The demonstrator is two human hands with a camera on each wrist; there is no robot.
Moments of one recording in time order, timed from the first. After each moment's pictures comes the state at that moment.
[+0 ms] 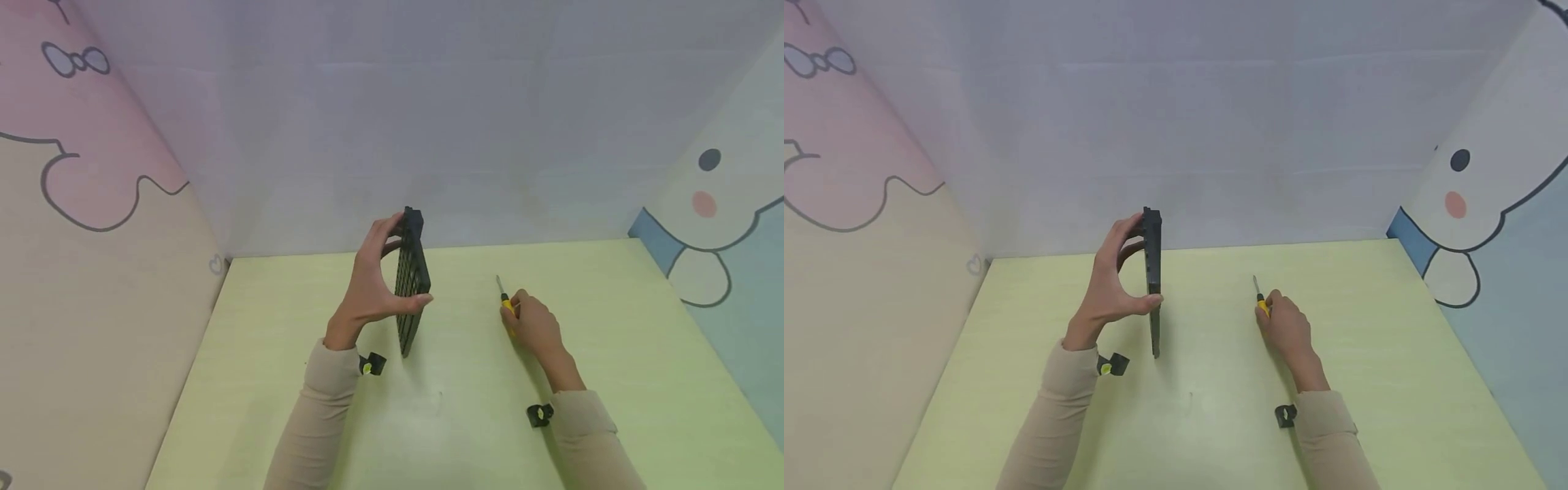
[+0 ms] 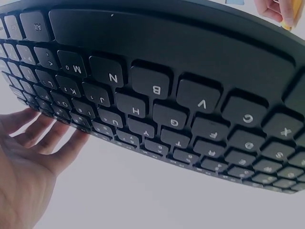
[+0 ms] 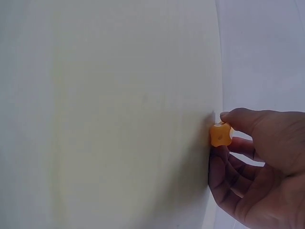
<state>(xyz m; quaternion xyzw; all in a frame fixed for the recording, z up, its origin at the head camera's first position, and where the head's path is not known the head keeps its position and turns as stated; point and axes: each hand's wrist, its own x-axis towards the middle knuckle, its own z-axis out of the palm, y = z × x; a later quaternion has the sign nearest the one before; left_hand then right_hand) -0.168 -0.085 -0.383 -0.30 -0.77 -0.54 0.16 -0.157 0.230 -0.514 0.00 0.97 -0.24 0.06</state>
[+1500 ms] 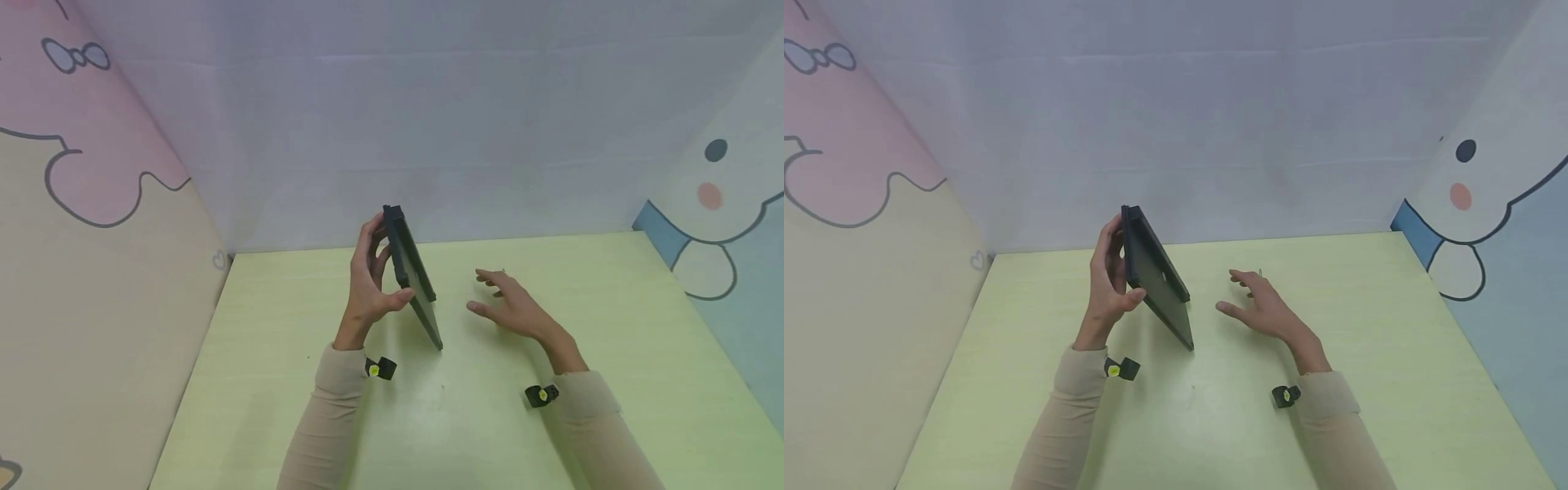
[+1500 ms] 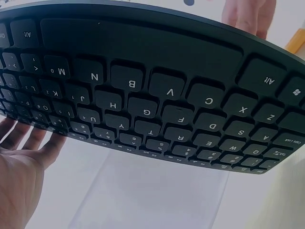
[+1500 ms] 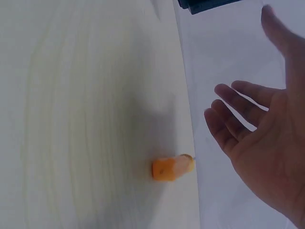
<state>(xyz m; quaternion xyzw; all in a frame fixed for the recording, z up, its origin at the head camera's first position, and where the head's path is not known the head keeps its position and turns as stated) -0.163 -0.082 -0.401 -0.26 -0.63 -0.71 0.16 -0.167 0.209 -0.489 -0.17 0.89 -0.40 0.11</state>
